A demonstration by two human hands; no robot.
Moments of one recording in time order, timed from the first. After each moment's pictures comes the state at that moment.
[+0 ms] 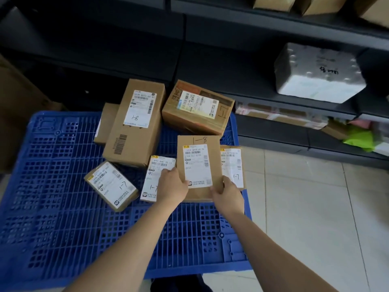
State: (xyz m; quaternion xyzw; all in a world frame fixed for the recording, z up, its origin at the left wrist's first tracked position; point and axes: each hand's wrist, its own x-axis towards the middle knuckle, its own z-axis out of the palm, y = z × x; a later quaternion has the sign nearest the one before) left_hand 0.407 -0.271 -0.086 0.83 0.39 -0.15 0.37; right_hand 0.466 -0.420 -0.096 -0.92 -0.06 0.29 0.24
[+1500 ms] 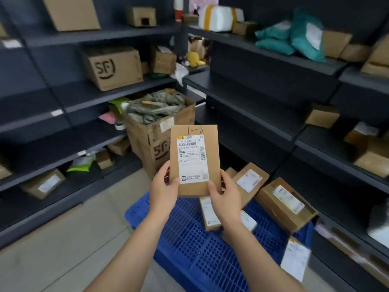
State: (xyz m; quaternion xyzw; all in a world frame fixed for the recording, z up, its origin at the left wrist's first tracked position) left_hand 0.133 -0.219 0.193 0.52 0.56 0.42 0.49; right_hand 0.272 -0.278 0.179 -0.73 -0.42 0.23 0.49
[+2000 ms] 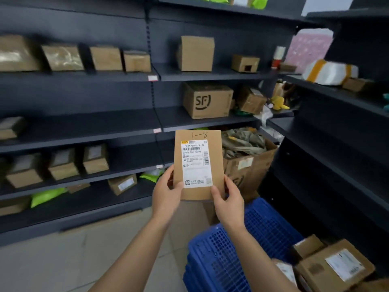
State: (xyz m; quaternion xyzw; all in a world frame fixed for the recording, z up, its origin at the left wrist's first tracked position) left_hand -0.105 -0.134 0.239 0.43 0.62 0.54 0.38; right_hand 0.052 -0.136 0.224 -0.62 -0.56 0.30 0.46
